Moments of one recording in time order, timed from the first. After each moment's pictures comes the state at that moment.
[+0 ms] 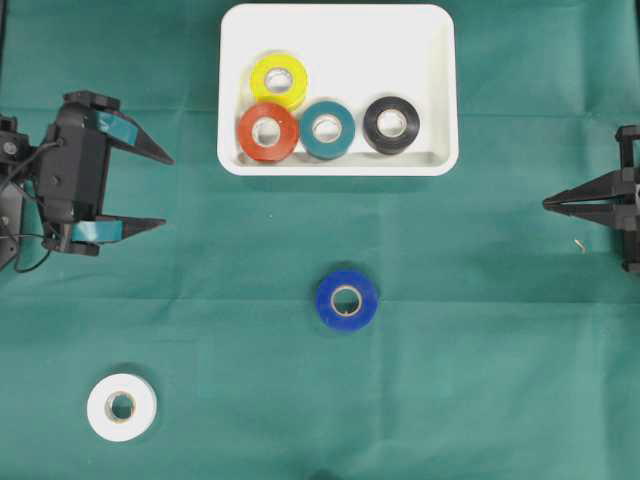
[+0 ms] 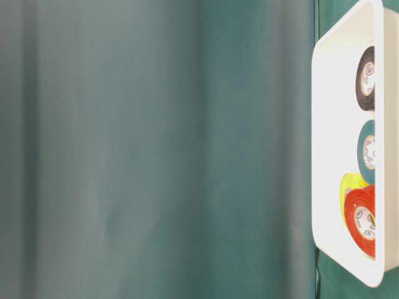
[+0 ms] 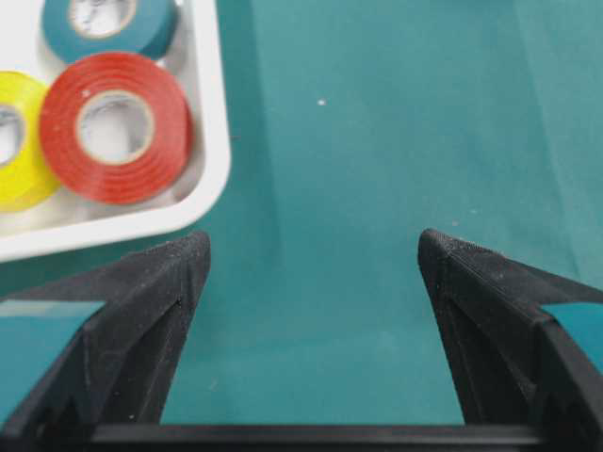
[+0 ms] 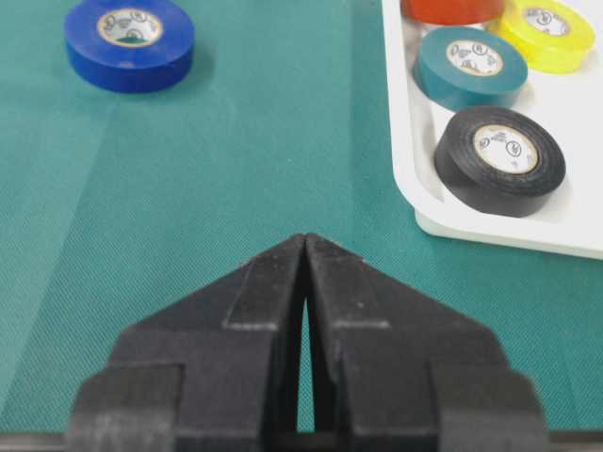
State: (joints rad) left arm 0.04 -0.61 1.05 -0.03 0.24 0.27; right arm -0.02 -1.16 1.58 -0.02 -0.13 0.00
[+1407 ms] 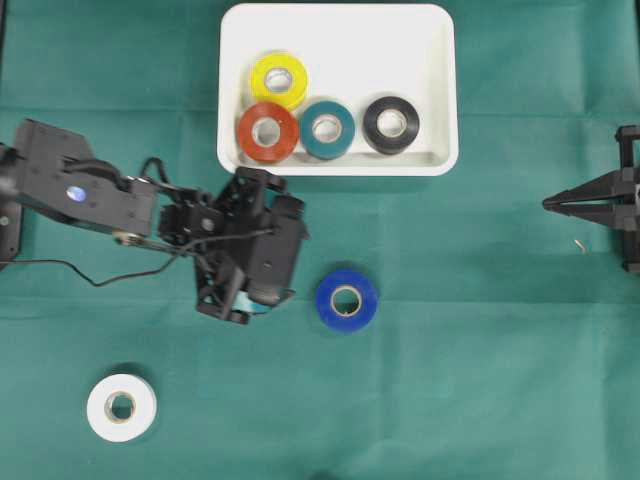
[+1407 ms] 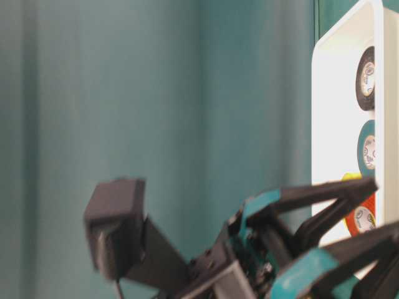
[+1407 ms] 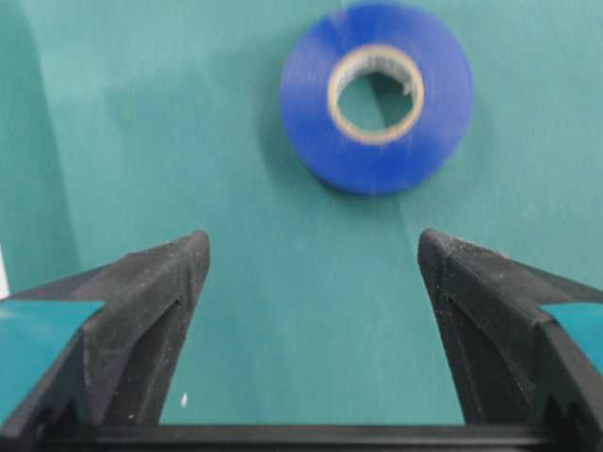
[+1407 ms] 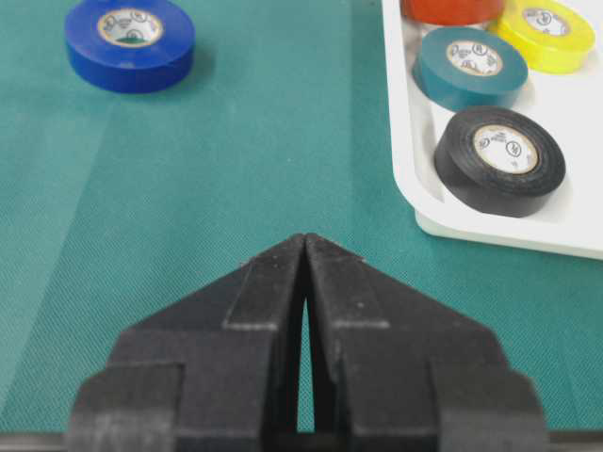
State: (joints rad) left arm -0.13 0.04 0.57 -0.03 0.20 0.21; right arm -0.02 -1.16 1.58 -0.02 -0.13 0.00
